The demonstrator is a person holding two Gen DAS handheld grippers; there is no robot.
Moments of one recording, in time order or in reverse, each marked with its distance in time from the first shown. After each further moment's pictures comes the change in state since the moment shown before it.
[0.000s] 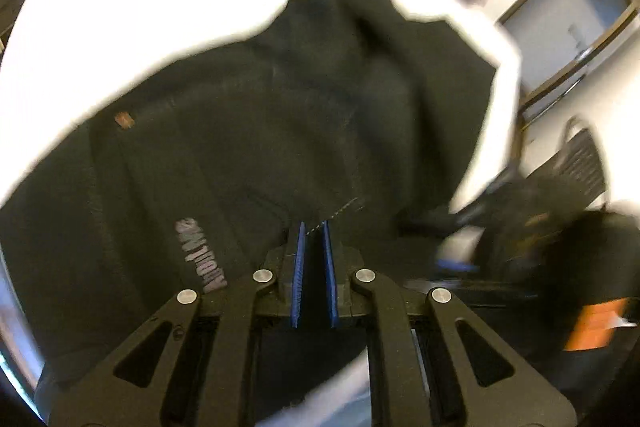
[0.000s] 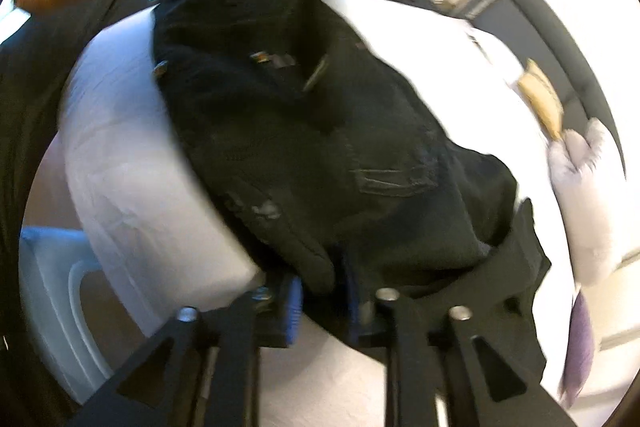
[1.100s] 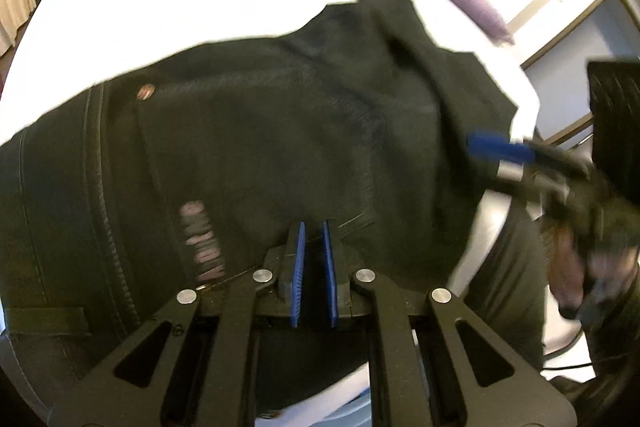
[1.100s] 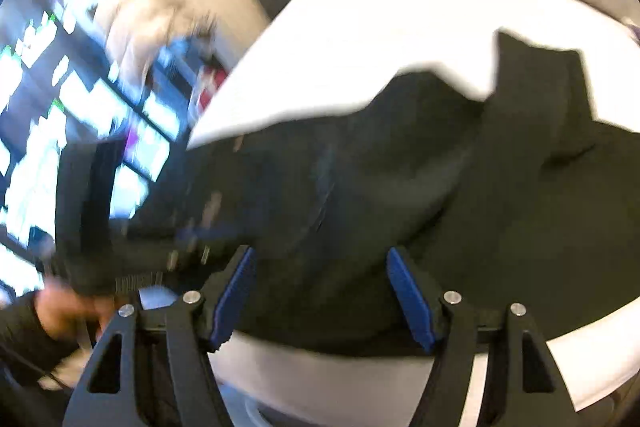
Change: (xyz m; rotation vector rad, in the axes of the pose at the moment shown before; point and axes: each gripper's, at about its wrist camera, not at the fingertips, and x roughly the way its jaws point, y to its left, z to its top) left arm -0.024 0.001 -0.008 -0.163 -0.130 -0.033; right arm -0.021 -0.148 -0.032 0.903 -0.096 0.380
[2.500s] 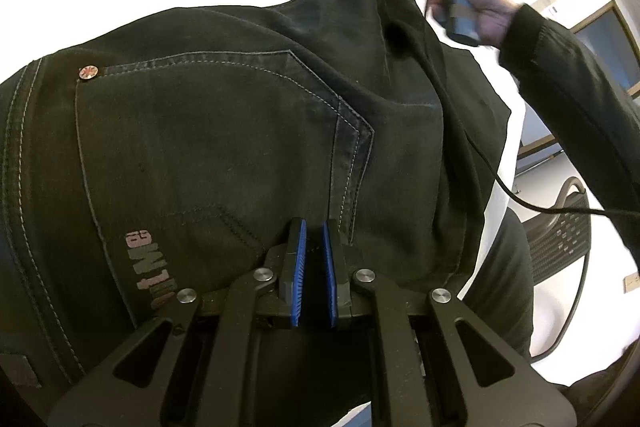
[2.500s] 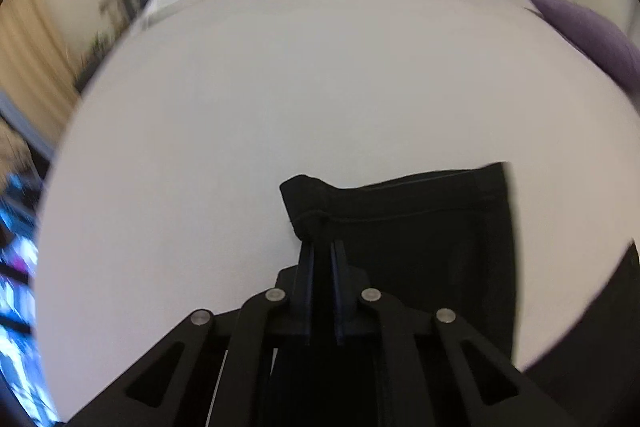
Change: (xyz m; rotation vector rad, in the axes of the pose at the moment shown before) left arm 0.041 0.008 0.002 -0.039 0.060 -0.067; right arm 0.056 -0.233 0.197 0.363 -0.094 -0.413
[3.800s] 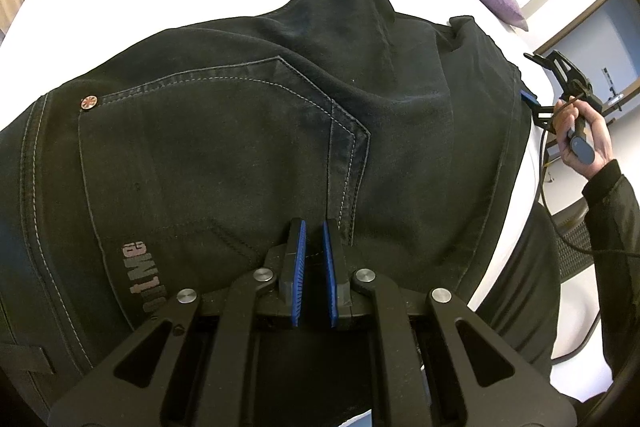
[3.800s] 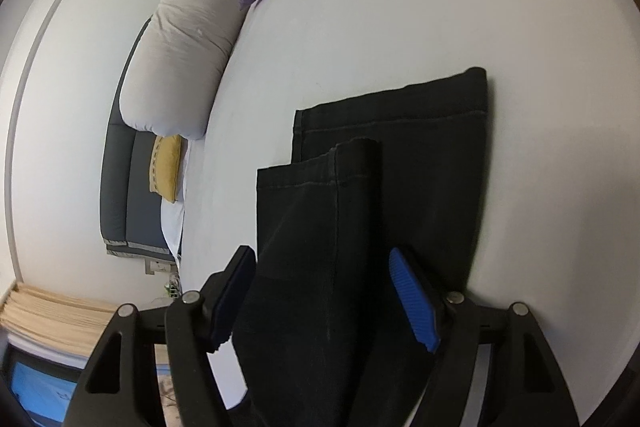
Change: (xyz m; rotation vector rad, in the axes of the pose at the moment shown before) left arm 0.010 -0.042 0.007 0.038 0.013 0.141; right arm -0.131 -0.309 -0.177 0.961 -0.193 0.359
